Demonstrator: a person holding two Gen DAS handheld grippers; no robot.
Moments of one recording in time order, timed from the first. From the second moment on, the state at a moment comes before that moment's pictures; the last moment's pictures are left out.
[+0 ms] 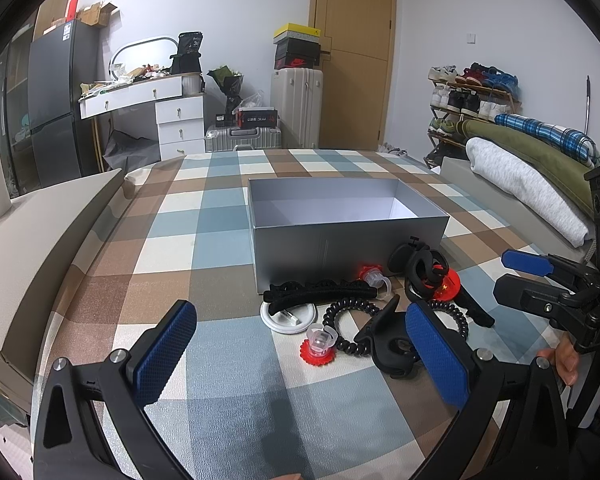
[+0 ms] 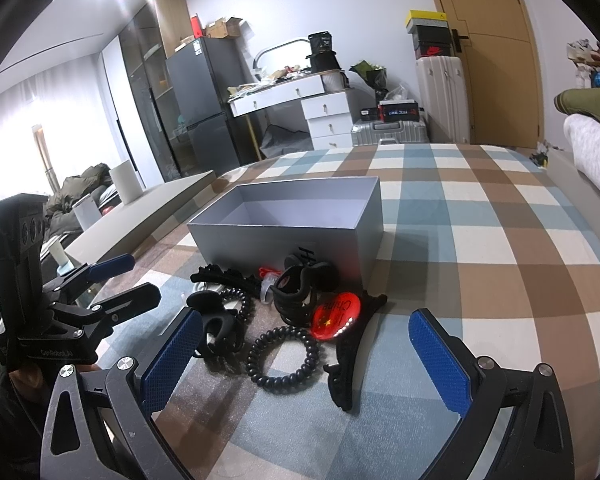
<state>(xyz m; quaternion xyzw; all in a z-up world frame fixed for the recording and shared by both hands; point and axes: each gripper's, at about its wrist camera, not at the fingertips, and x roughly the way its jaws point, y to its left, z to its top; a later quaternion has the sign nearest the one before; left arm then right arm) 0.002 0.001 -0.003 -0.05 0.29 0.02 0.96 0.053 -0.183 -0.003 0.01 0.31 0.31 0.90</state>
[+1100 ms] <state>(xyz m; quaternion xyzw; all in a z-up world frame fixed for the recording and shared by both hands) 0.002 -0.012 -0.002 -0.03 0.32 -0.01 0.95 0.067 -0.176 -0.016 -0.02 0.40 0.29 0.87</state>
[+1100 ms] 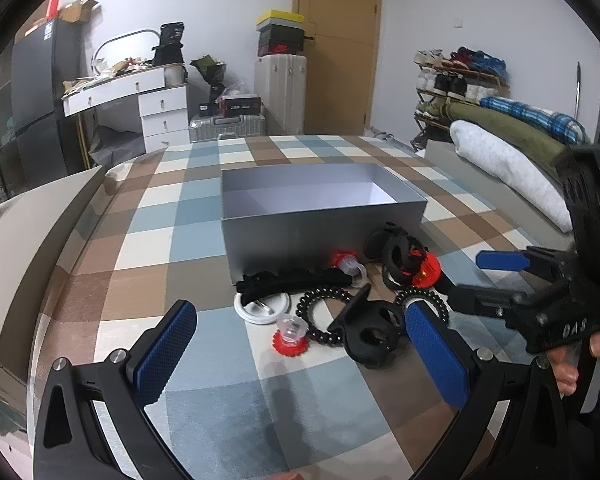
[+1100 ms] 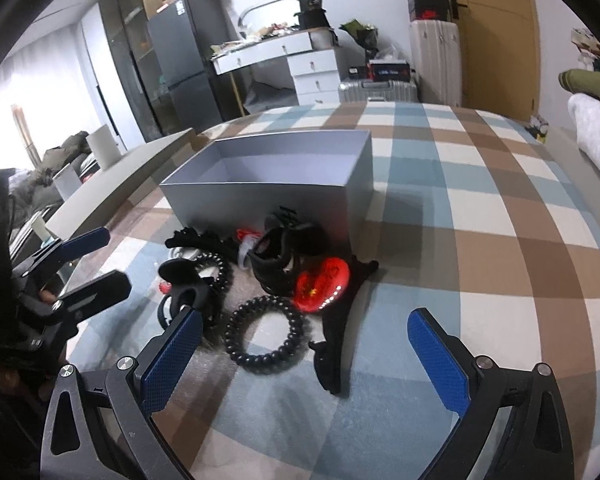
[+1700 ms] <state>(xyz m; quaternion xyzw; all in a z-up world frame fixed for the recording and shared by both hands) 0.010 -0.038 -0.006 0.01 0.35 -0.07 0.93 0.052 -0.145 -0.024 -0.06 0.42 0.34 0.84</state>
